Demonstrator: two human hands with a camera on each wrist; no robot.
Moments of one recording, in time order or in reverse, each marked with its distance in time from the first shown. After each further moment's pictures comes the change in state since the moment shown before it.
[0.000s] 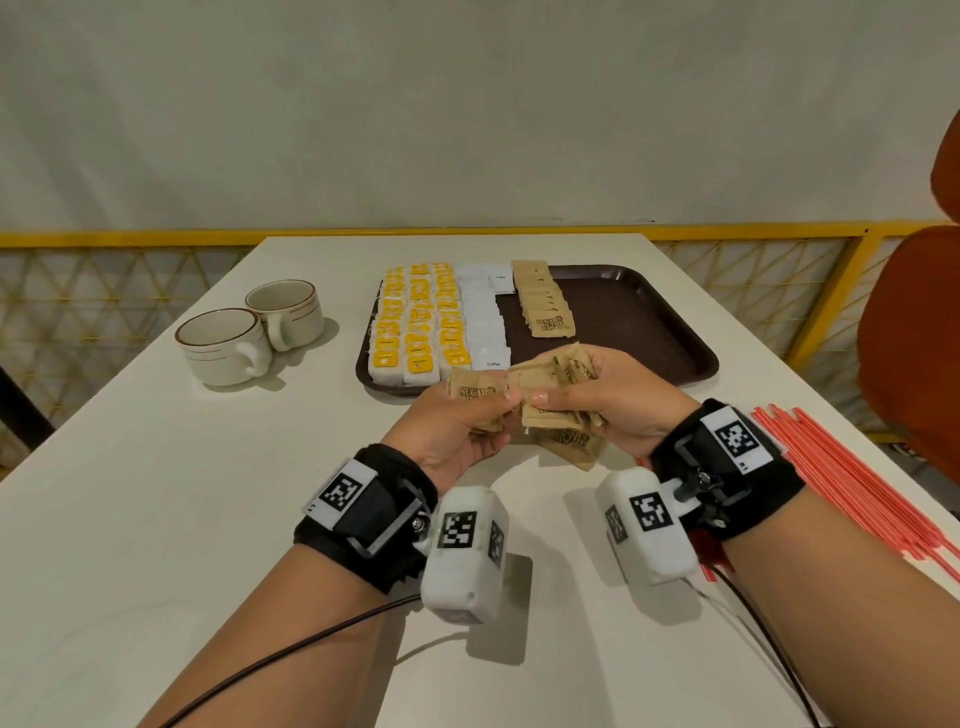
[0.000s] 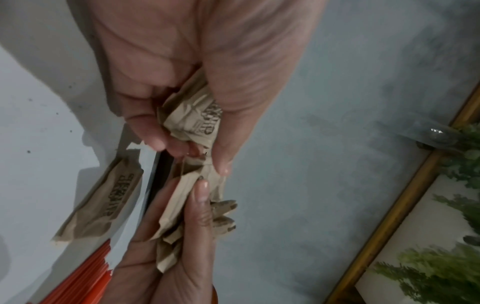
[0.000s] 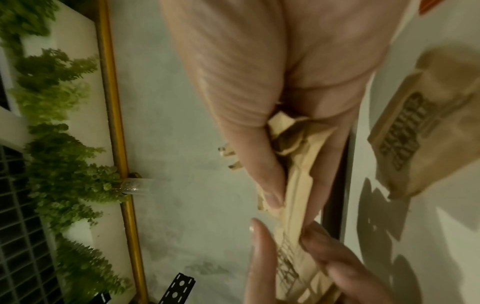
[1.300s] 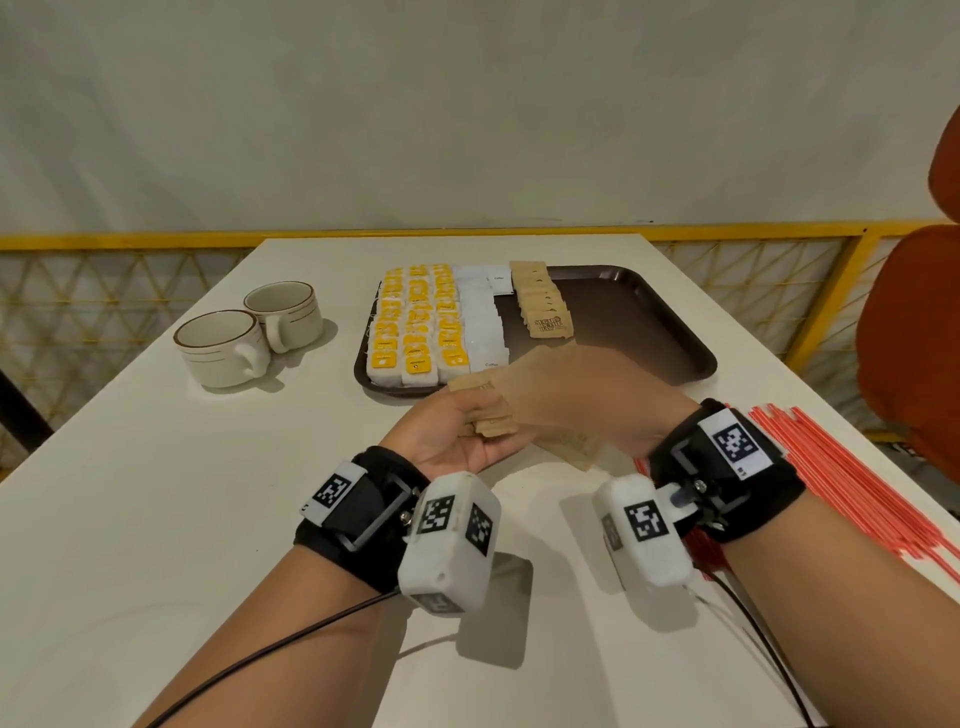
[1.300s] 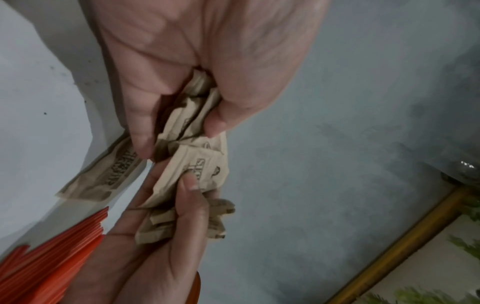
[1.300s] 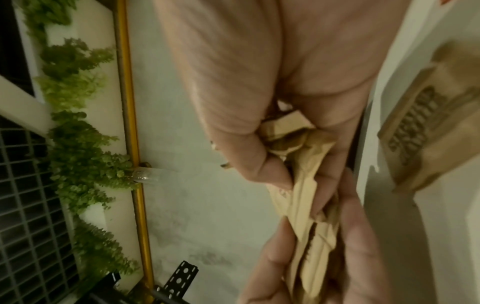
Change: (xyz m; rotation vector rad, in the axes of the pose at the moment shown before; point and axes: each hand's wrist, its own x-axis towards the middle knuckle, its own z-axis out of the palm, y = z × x) left_hand 0.002 0.004 0.002 -0.320 -0.046 -0.184; right_hand -0.002 -0.004 0.005 -0.118 0.028 0.030
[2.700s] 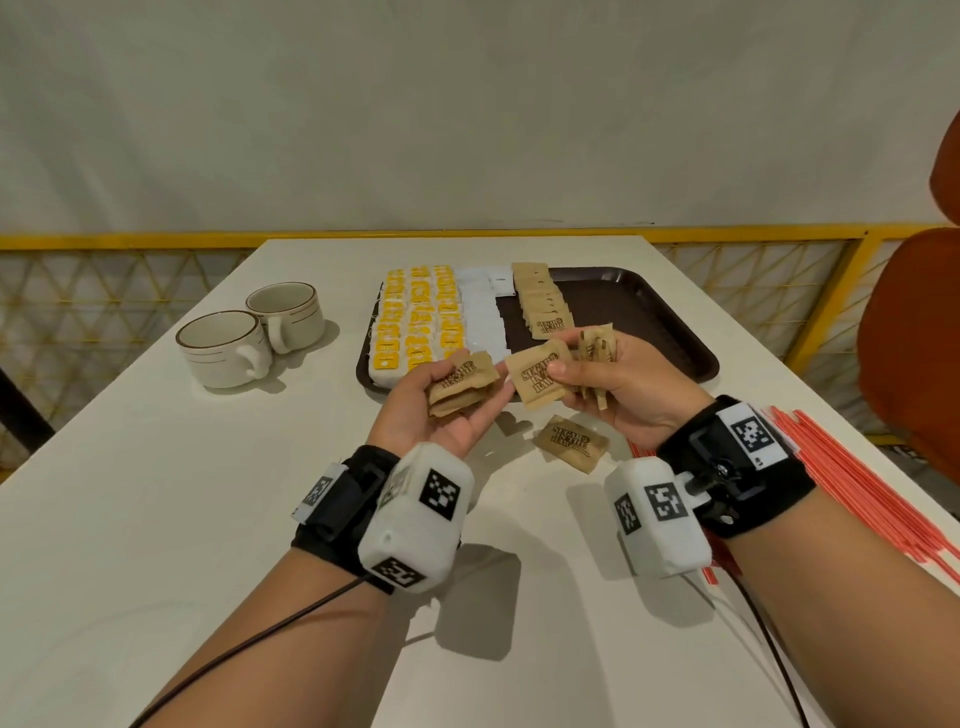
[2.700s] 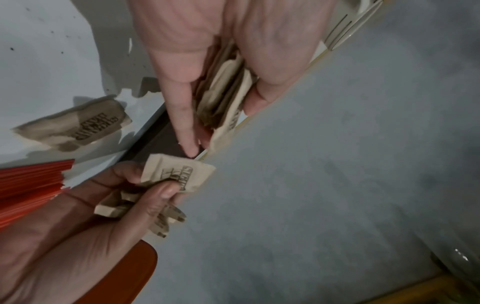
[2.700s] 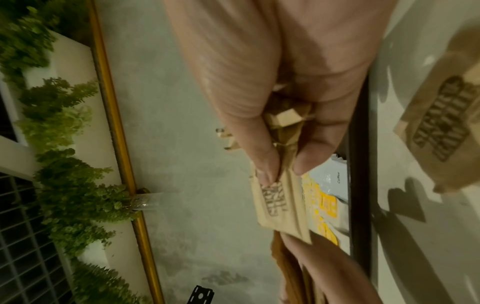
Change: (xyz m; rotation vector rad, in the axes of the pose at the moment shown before) left_hand -0.008 0.011 0.005 -0.421 0.062 0.180; right_hand -0.001 -0.010 -0.007 0.286 0.064 -0.052
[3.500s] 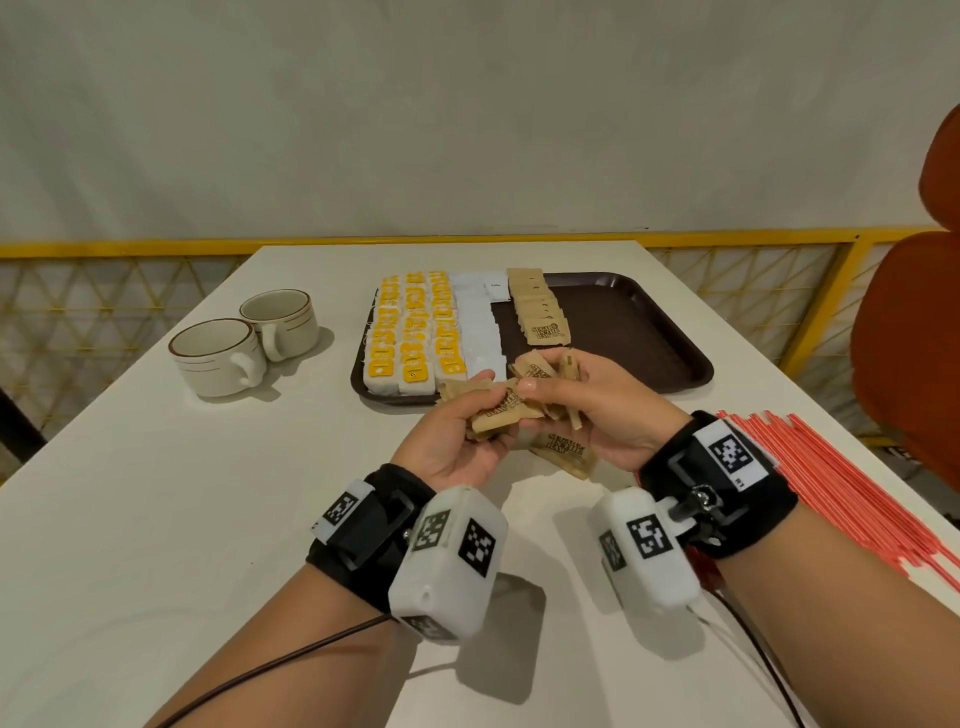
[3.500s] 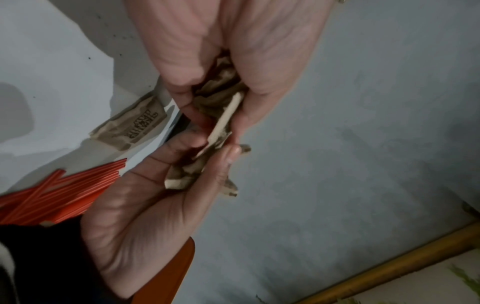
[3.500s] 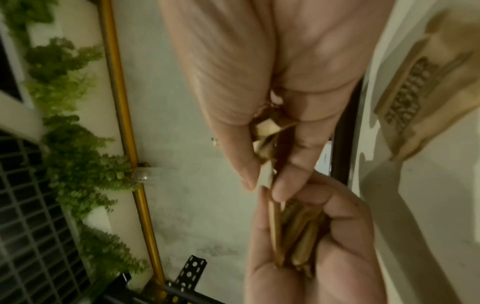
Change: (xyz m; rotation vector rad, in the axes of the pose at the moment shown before) left_hand 0.006 -0.024 -0.003 0.192 -0.039 -0.032; right_hand -0.007 0.007 0.017 -0.051 -0.154 0.022
